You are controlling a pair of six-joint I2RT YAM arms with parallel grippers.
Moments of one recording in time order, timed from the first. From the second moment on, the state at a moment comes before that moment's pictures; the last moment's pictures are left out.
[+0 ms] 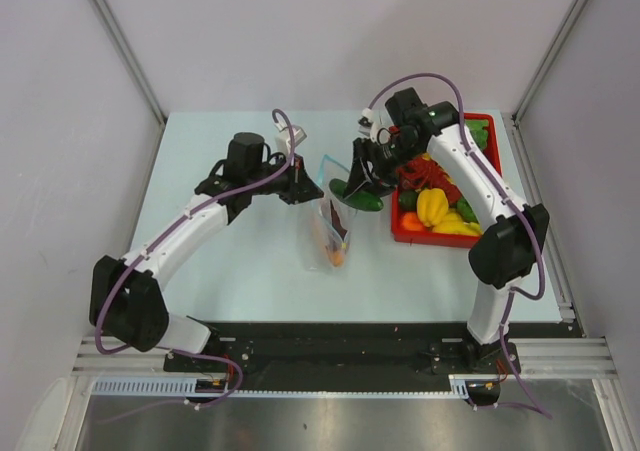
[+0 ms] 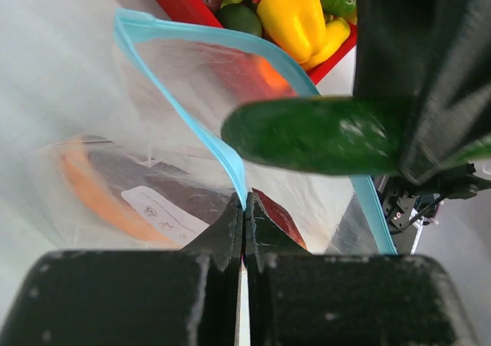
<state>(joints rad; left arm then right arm) -0.43 1.41 1.12 -0.22 0.66 -0.22 0.45 1.87 1.96 -1.28 -0.77 0.33</state>
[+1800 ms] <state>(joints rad) -0.39 1.51 1.22 -0.32 0.67 -0.18 0.09 2.52 2.40 -0.43 -0.13 0.00</state>
